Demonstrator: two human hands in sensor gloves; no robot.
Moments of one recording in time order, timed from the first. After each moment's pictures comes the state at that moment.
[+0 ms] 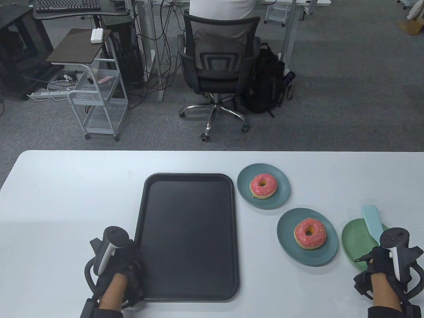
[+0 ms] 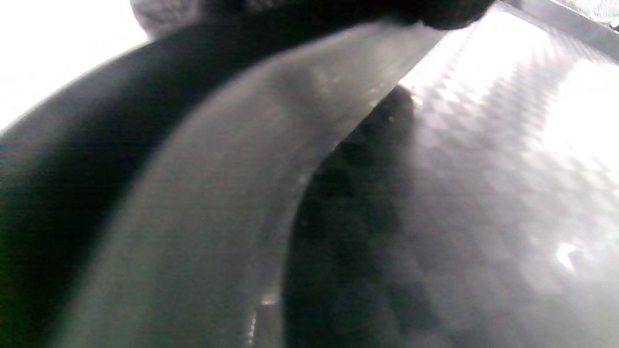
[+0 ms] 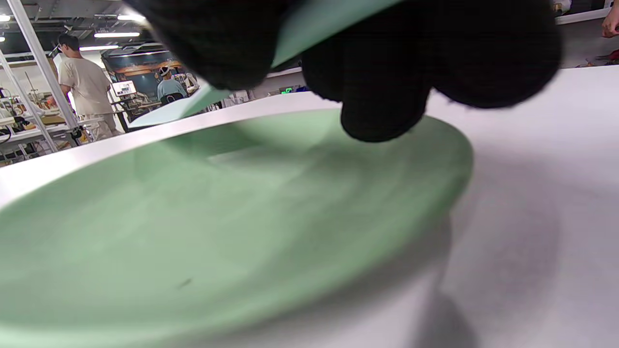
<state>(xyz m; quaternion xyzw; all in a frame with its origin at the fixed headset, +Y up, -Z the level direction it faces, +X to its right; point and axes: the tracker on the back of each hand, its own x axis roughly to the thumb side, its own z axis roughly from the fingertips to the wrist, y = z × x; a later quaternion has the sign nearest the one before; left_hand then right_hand) -0.278 -0.771 -0.322 -0.20 0.23 0.21 0.93 0.438 -0.733 -0.313 -0.45 -0.03 0.89 0.10</state>
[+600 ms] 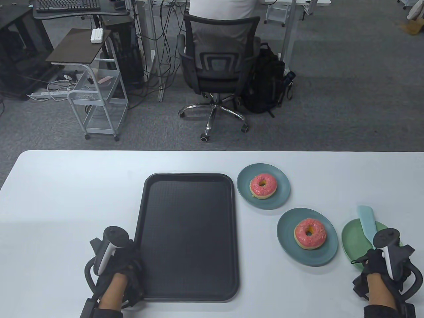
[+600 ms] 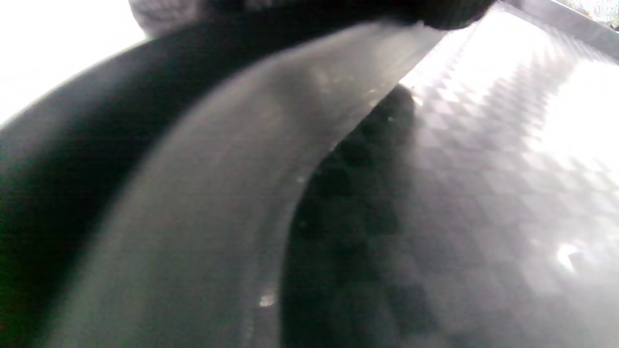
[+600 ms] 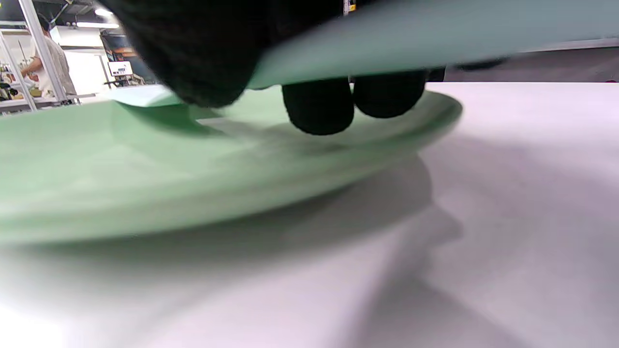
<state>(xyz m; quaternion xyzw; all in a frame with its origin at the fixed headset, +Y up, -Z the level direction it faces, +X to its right) -0.279 -0.770 -0.323 -0.20 0.23 0.21 0.93 0.436 -0.749 -0.317 -0.45 -0.01 0.89 0.06</state>
